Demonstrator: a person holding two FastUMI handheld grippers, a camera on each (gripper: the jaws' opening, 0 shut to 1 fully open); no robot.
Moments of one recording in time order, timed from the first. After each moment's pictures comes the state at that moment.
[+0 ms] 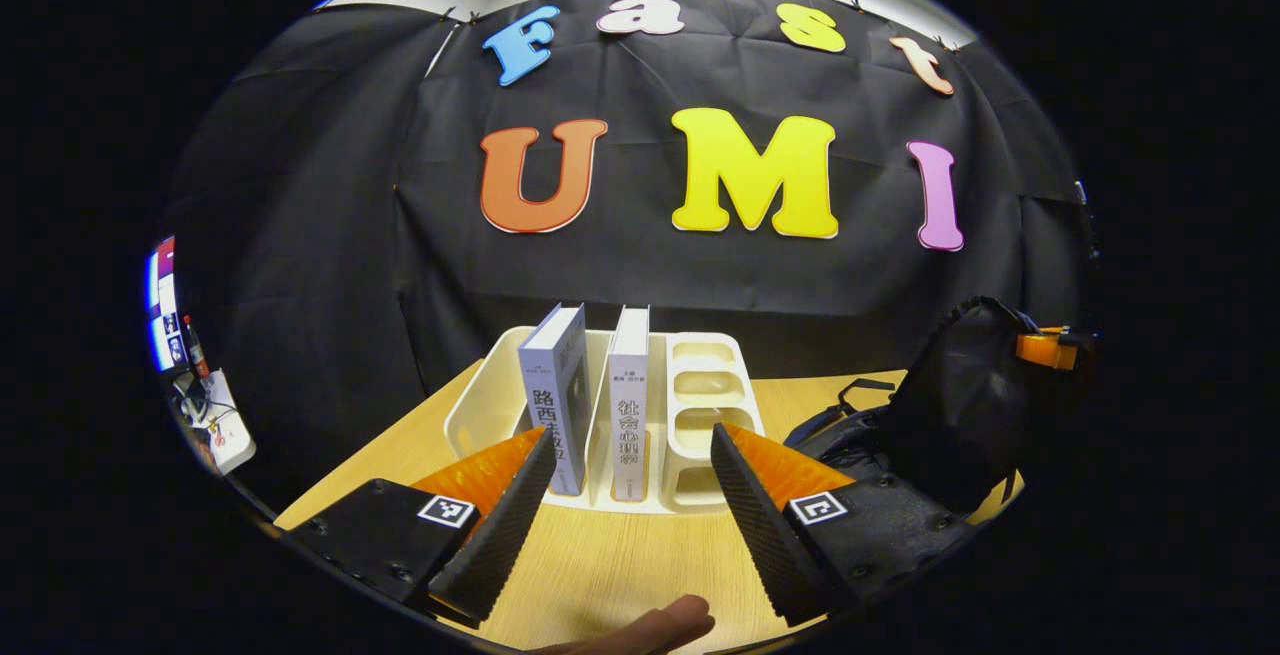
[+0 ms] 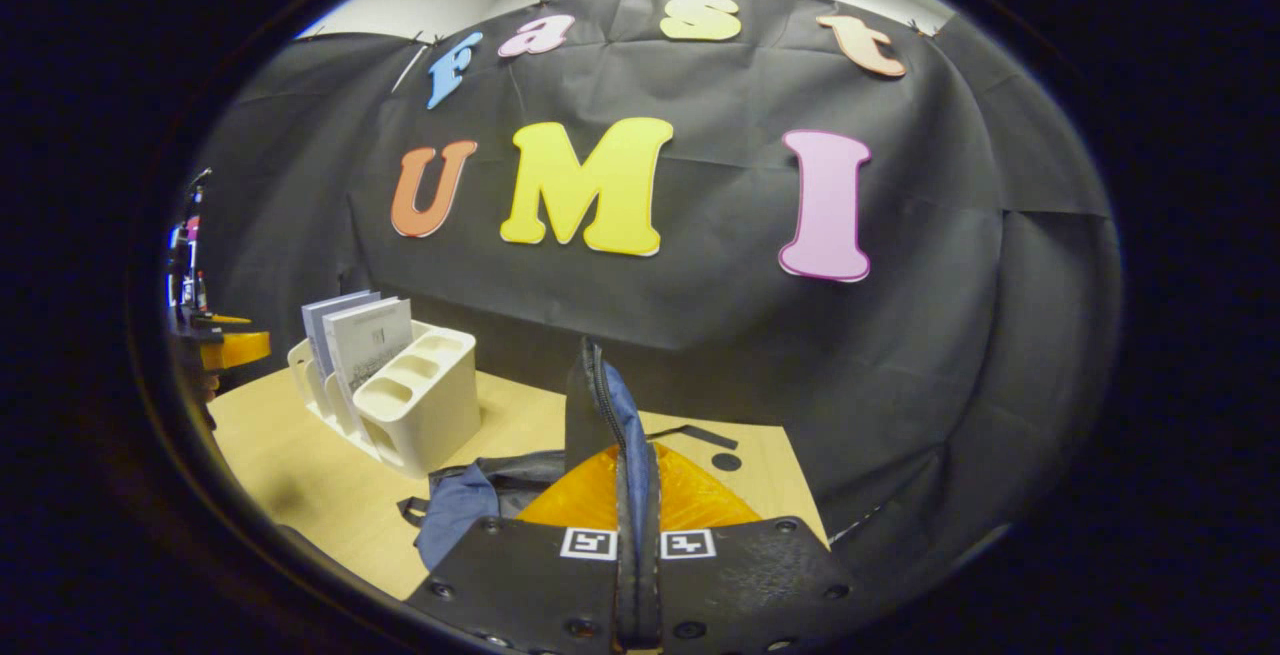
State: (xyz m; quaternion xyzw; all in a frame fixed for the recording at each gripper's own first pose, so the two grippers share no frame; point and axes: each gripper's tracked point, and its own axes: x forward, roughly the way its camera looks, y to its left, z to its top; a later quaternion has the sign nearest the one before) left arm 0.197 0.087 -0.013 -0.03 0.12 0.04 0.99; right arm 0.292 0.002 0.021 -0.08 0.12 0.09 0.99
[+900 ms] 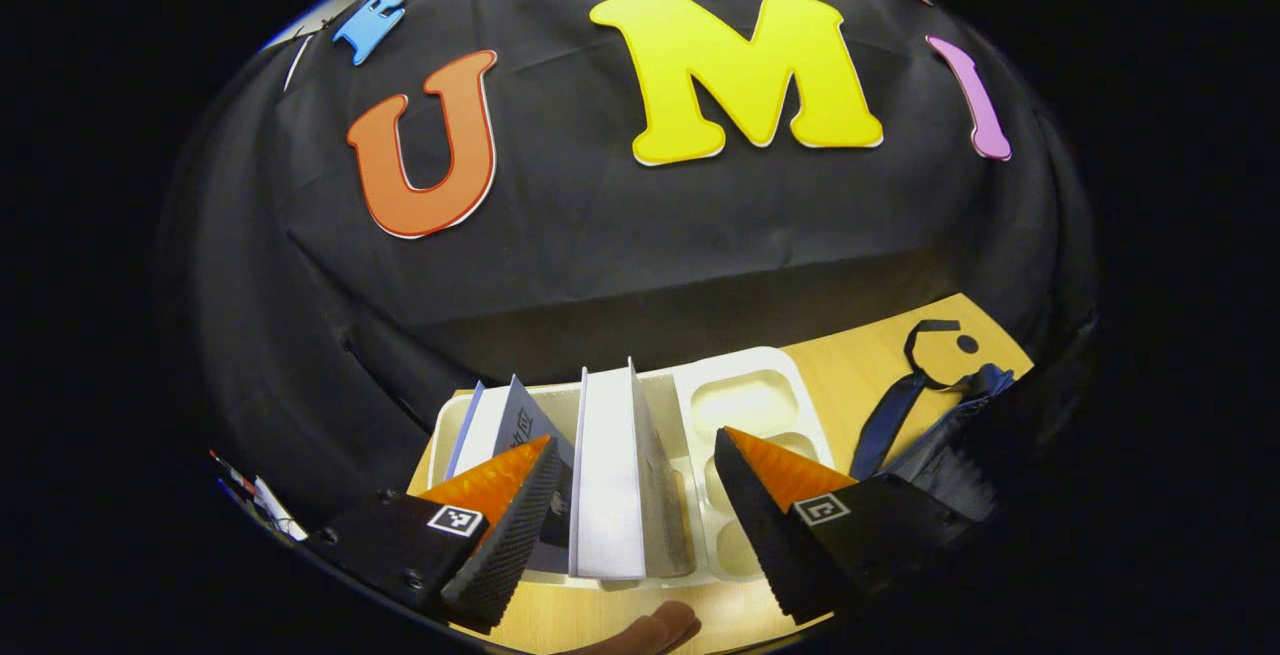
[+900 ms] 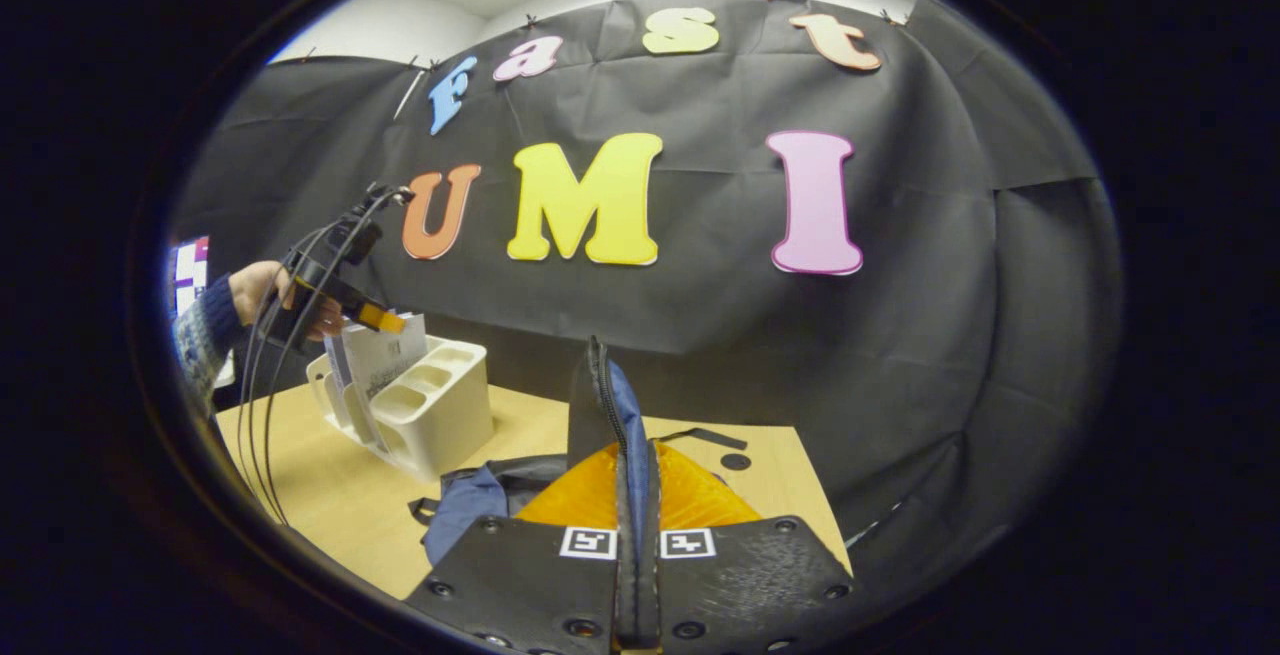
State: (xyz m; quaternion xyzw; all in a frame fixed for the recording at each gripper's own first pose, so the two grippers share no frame) left arm 0.376 0.091 -0.025 0.09 0.27 0.02 0.96; right arm 0.273 -0.015 0.002 -0.05 0.10 0.11 0.99
